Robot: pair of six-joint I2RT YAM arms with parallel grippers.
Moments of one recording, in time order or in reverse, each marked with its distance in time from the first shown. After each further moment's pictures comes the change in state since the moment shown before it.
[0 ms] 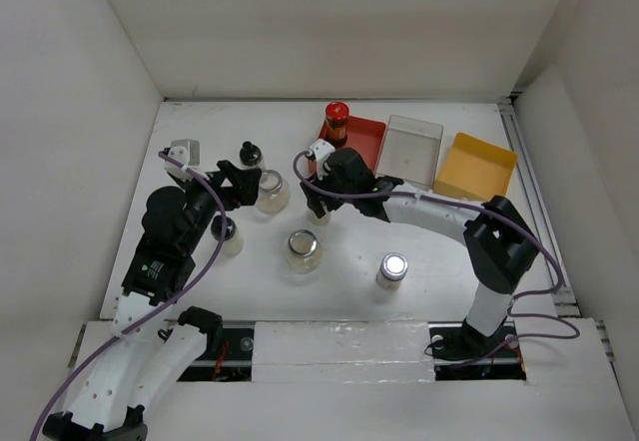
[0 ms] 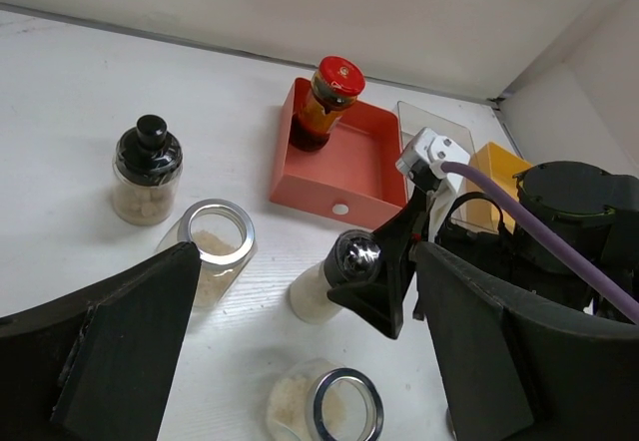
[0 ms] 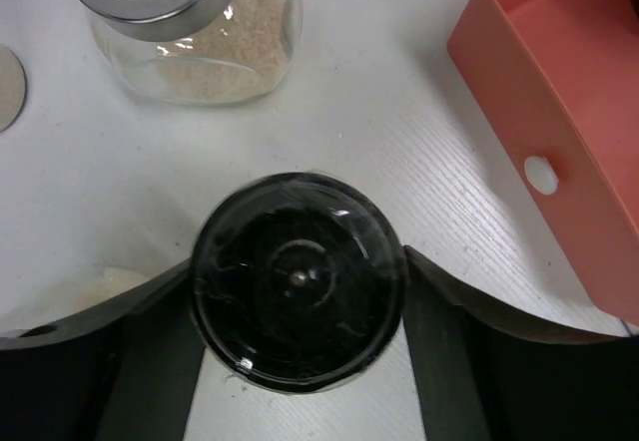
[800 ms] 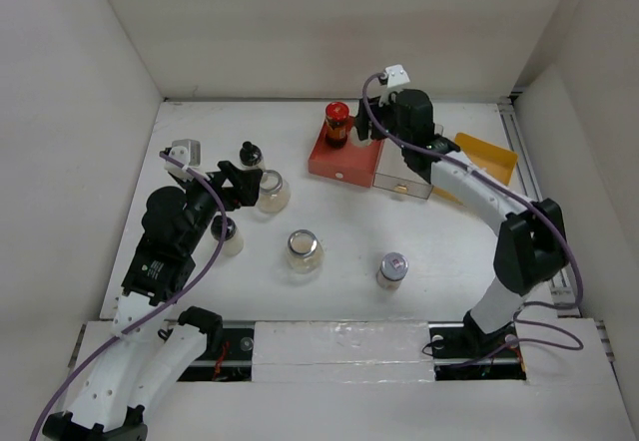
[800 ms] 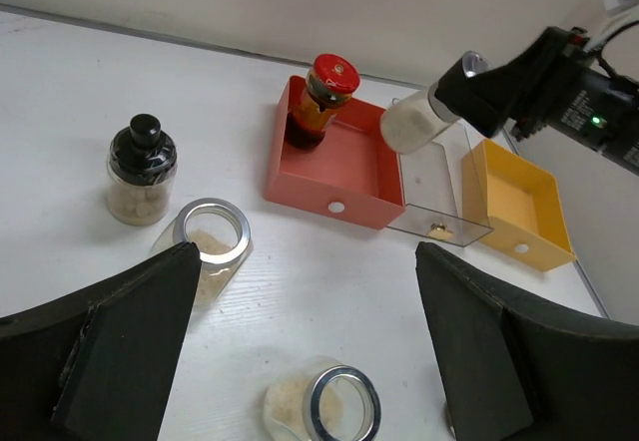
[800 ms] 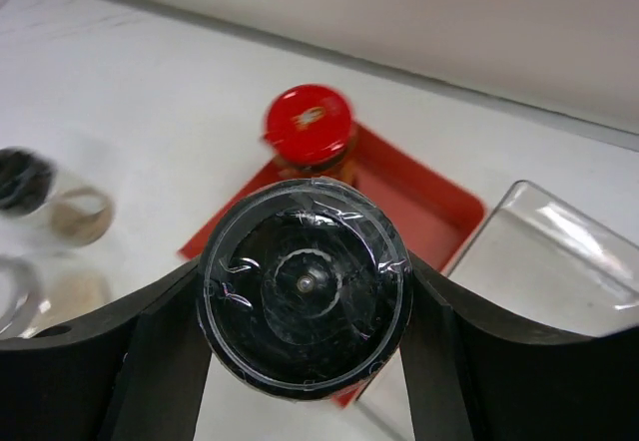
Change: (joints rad) left arm 0.000 0.000 0.000 0.000 0.015 0.000; right arm -0.317 -0.122 0.110 0.162 0.018 0.046
